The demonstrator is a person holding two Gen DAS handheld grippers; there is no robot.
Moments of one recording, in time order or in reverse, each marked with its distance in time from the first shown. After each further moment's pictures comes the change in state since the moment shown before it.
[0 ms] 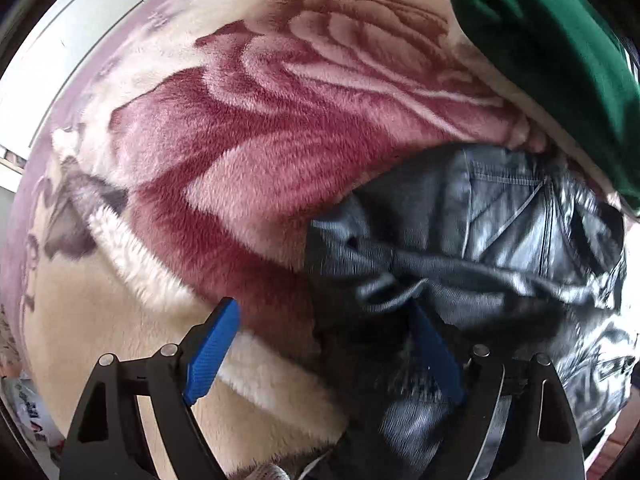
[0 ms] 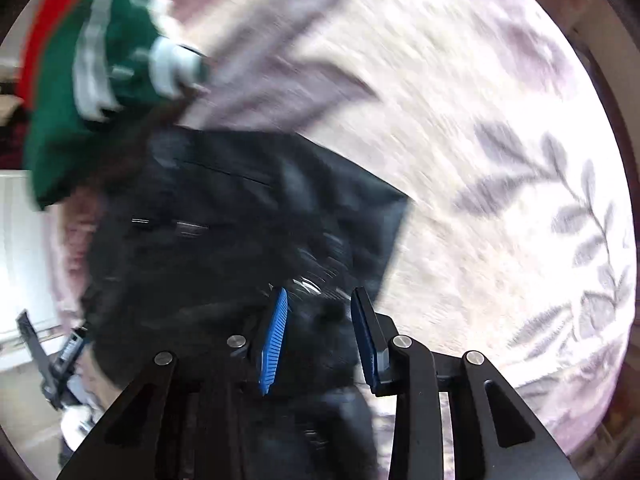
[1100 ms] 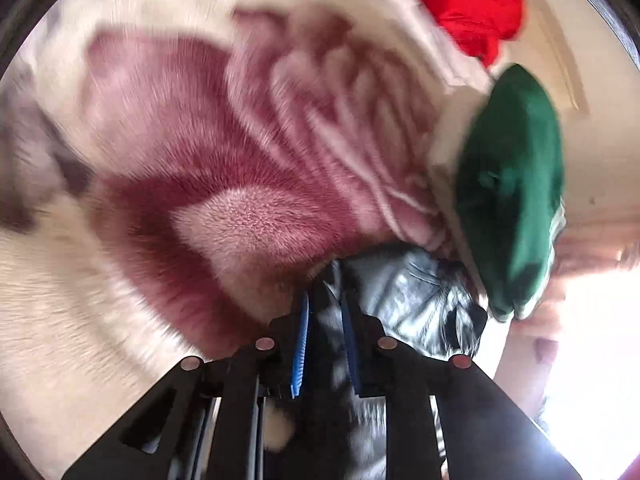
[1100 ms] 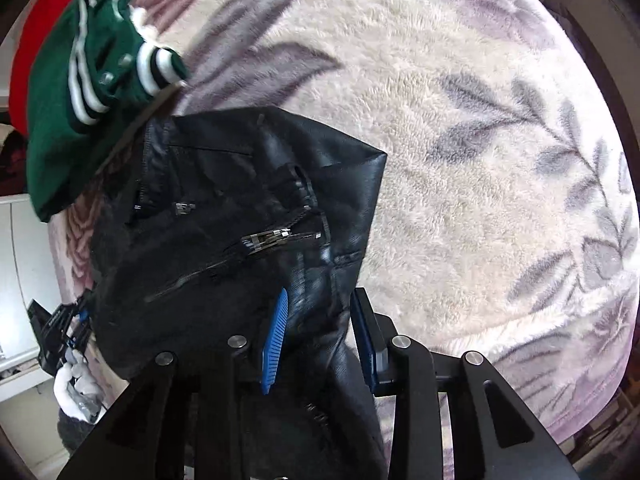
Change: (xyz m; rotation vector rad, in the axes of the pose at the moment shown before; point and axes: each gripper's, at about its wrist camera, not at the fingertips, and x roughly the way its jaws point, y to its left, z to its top) left arm -0.035 0.079 0.021 -0.292 0.013 -0.511; right arm -0.016 -0.001 -0.035 0.062 -0.039 0.061
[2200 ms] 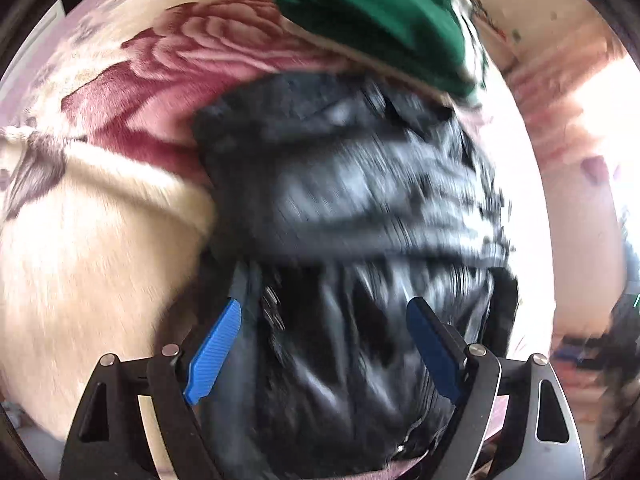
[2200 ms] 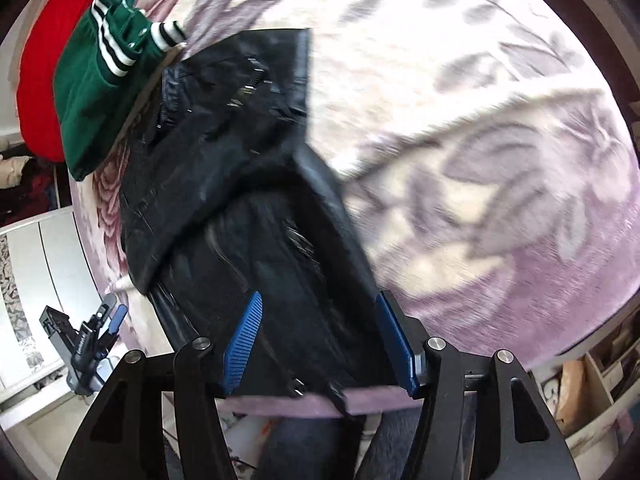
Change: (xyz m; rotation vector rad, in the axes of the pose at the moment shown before) left arm -0.017 -0.091 -0.180 0.496 0.146 0.188; right arm -0.038 -0.063 -0.143 0.146 0.132 0.106
